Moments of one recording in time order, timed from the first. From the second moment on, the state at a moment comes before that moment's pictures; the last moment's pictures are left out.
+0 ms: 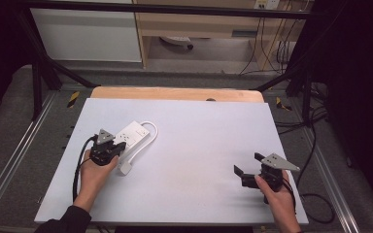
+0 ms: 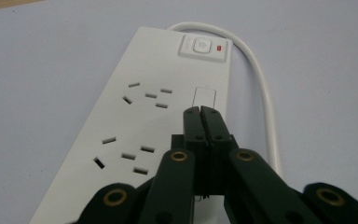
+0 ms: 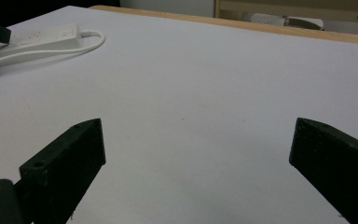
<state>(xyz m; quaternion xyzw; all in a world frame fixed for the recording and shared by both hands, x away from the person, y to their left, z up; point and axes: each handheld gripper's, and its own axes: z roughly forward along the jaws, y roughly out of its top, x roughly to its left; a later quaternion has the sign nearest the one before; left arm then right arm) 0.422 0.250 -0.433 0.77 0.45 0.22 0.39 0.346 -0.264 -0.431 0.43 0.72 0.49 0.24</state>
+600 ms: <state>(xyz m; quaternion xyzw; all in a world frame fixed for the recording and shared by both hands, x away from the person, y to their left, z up) 0.424 0.252 -0.435 0.77 0.46 0.21 0.39 0.346 -0.264 -0.431 0.43 0.72 0.49 0.24</state>
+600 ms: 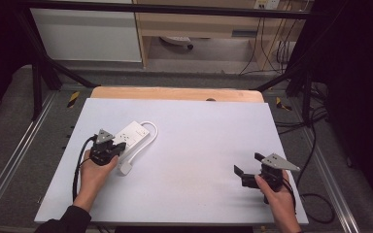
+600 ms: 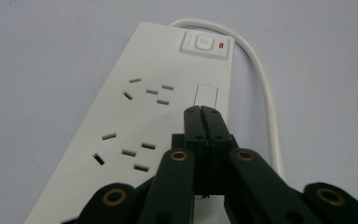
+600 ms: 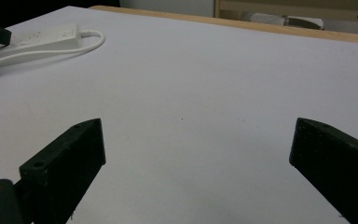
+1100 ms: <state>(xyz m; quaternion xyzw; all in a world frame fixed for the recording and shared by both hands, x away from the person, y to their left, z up) 0.424 0.253 -0.435 0.76 0.47 0.21 0.40 0.346 -0.265 -0.431 0.43 0.72 0.49 0.25</state>
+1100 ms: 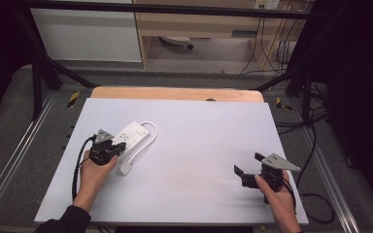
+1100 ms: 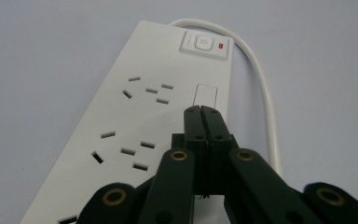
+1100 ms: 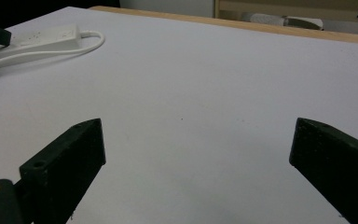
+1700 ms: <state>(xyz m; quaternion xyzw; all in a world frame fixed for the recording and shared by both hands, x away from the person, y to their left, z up) 0.425 0.254 -0.435 0.76 0.47 0.20 0.40 0.346 -0.264 -0.431 0.43 0.72 0.49 0.24</state>
